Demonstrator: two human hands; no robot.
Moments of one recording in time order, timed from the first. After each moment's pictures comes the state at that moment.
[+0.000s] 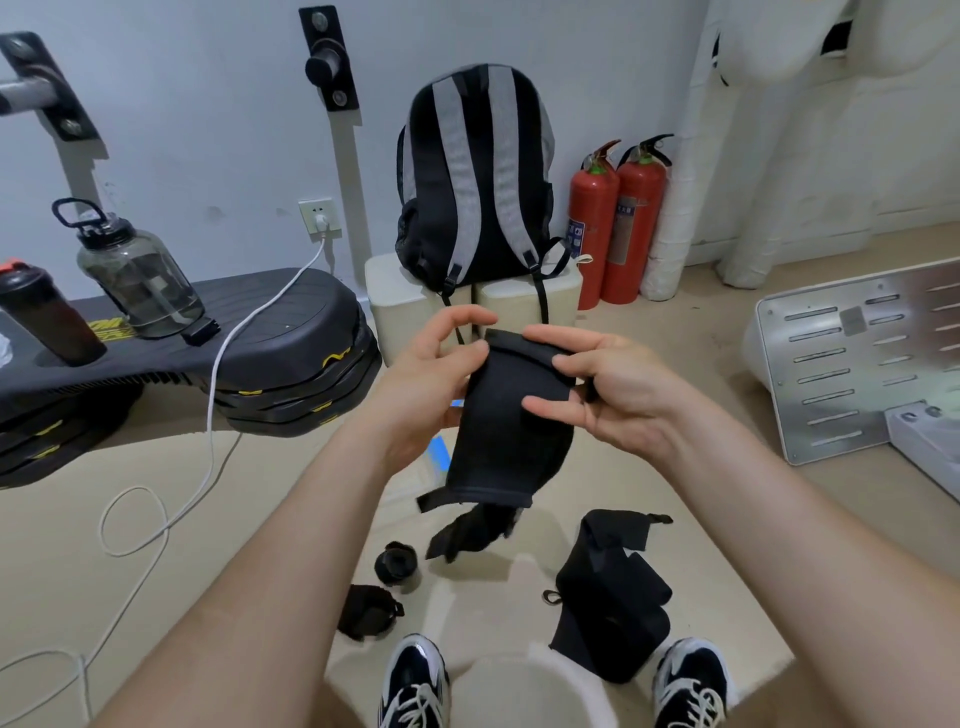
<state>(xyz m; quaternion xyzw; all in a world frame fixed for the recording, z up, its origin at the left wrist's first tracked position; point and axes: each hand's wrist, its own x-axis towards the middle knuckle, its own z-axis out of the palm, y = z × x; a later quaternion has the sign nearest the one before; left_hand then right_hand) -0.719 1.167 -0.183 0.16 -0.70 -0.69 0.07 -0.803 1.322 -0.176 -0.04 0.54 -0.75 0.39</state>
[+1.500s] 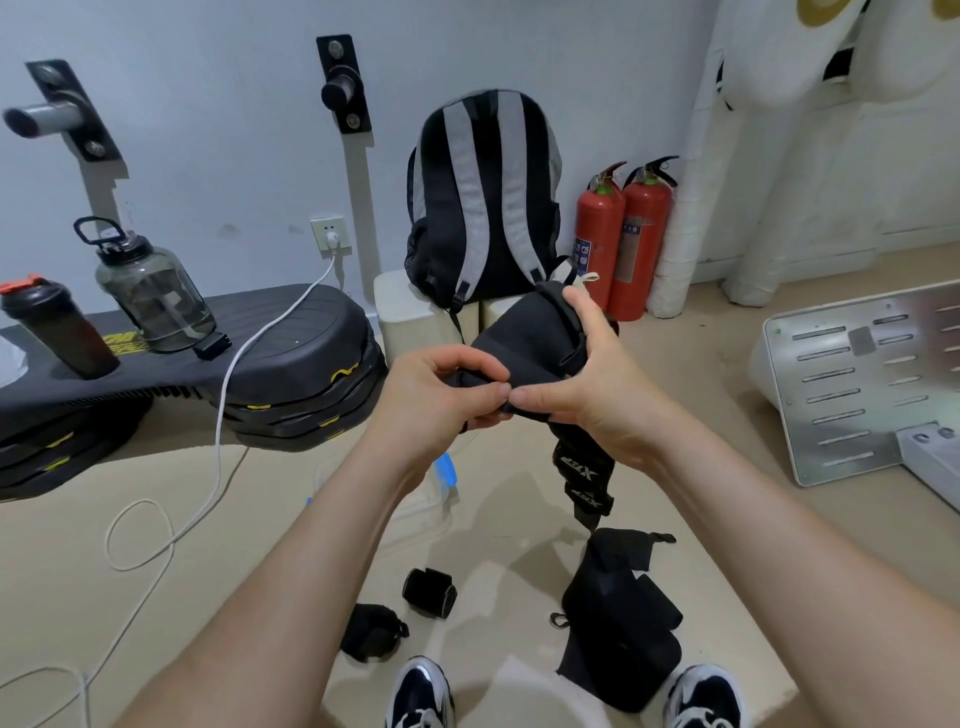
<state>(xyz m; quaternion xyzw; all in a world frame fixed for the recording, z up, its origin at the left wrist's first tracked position) -0.707 1.170 -0.173 0.18 -0.72 -0.65 0.16 -0.812 1.308 -0.190 -0.25 0.64 -0.69 0.25</state>
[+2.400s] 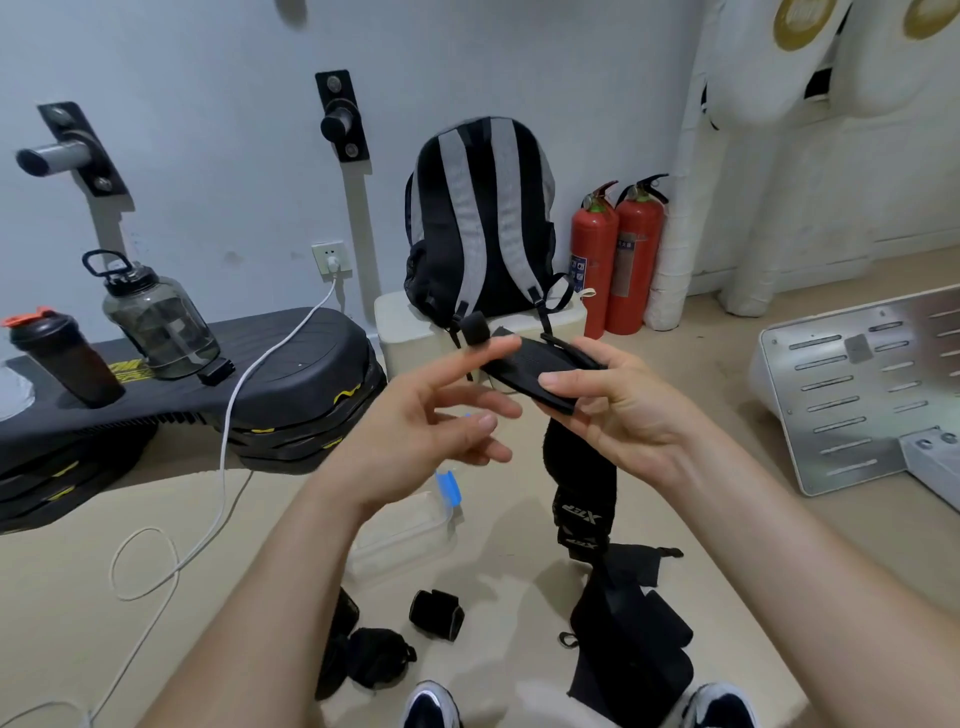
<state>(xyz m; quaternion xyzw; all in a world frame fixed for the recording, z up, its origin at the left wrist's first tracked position) -0.681 1.156 -0.152 0.01 -0.79 -0.61 0.08 -0.806 1.322 -0.170 -0.14 0.47 -0.80 0.35</state>
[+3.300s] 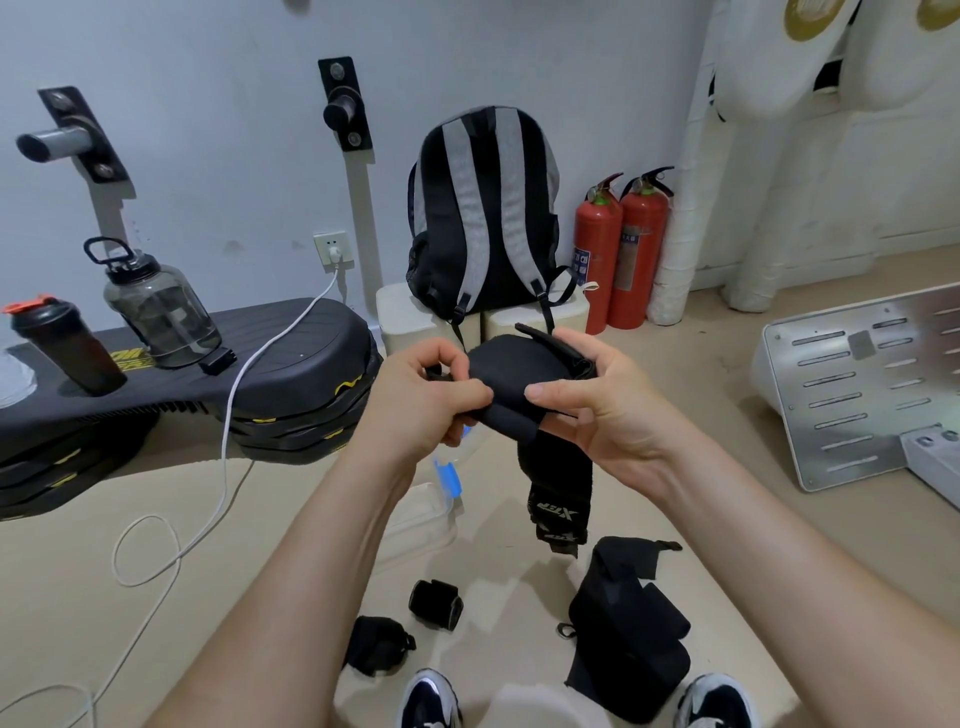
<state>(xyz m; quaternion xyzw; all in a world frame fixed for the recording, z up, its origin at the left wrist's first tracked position) -0.702 1.164 -0.154 0.21 -0.75 -0.61 0.17 -0.791 1.315 -0.172 -0.14 0.52 -0.78 0.31</state>
